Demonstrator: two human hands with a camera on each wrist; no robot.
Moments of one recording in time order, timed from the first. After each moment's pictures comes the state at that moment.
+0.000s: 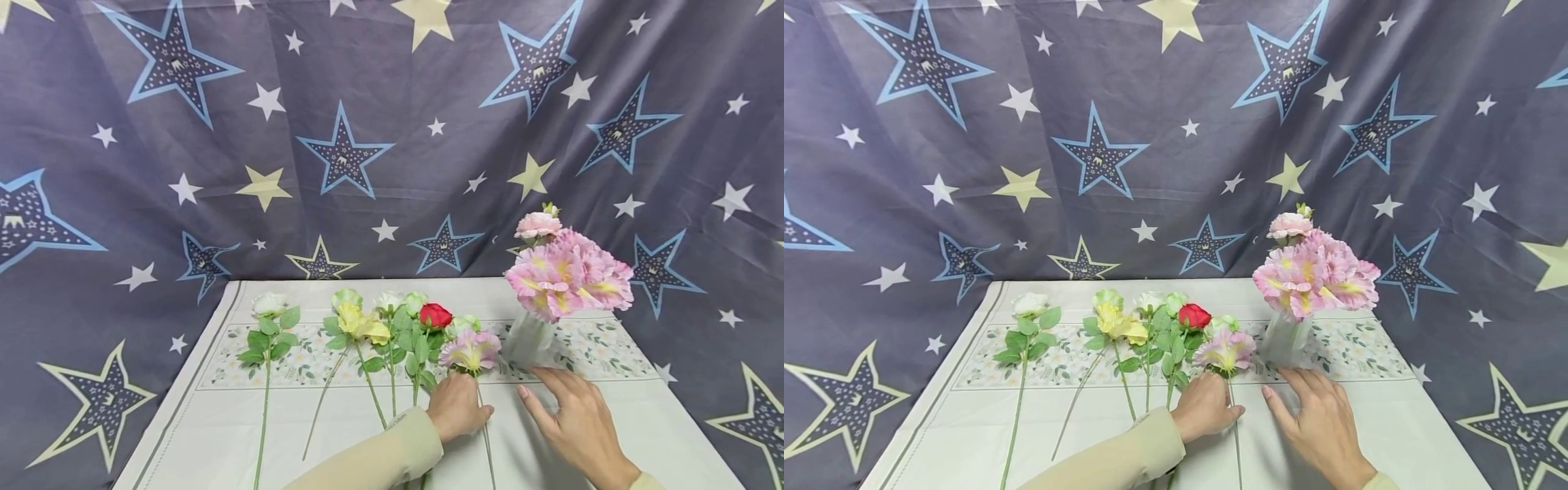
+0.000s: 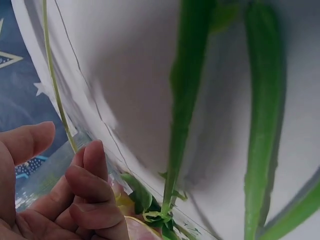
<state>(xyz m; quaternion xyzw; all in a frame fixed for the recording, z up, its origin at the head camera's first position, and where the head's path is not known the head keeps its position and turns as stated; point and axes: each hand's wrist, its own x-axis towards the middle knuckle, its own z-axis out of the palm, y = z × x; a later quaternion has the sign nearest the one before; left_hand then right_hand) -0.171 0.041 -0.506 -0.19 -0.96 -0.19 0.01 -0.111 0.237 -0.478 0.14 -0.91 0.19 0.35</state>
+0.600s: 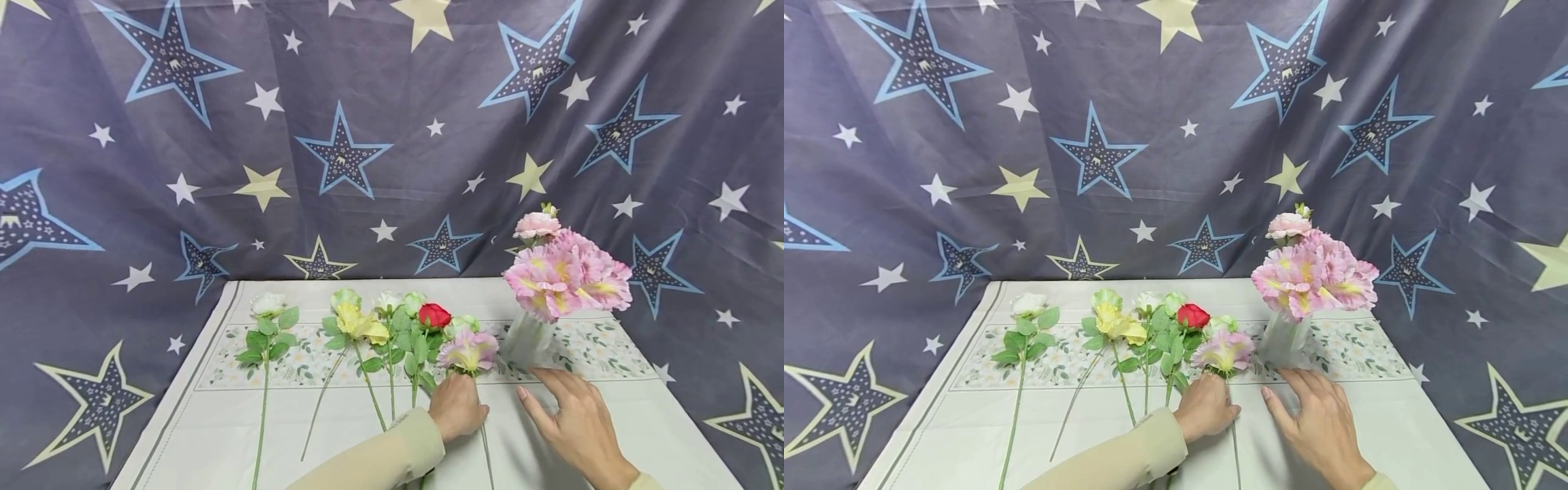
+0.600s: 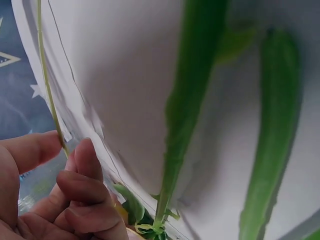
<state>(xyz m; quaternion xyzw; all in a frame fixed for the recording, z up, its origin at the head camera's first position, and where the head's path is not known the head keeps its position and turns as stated) -0.175 0.045 -0.514 -0.17 -0.96 -0.22 -0.01 -0.112 0.239 -0.481 0.14 -0.90 0.19 0.36</state>
